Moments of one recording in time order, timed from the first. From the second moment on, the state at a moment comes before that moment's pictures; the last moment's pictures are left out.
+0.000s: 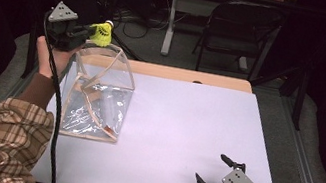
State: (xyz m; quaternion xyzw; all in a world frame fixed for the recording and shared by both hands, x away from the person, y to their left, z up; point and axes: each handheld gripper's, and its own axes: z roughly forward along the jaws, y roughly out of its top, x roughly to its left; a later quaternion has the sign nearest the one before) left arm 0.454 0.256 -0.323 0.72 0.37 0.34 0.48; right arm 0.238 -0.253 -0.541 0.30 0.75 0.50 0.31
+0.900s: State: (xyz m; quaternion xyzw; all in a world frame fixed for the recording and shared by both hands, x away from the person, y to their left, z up) left arm 0.452 0.270 -0.326 0.72 0.38 0.35 0.46; right arm 0.238 -0.252 -0.541 0.30 0.75 0.50 0.31
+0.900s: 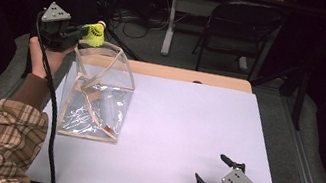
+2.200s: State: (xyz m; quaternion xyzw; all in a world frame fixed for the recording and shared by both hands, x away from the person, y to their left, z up) left arm 0.460 0.257 -0.354 0.75 0.38 0.32 0.44; right arm 0.238 -0.252 -0.541 0.30 0.75 0.50 0.31
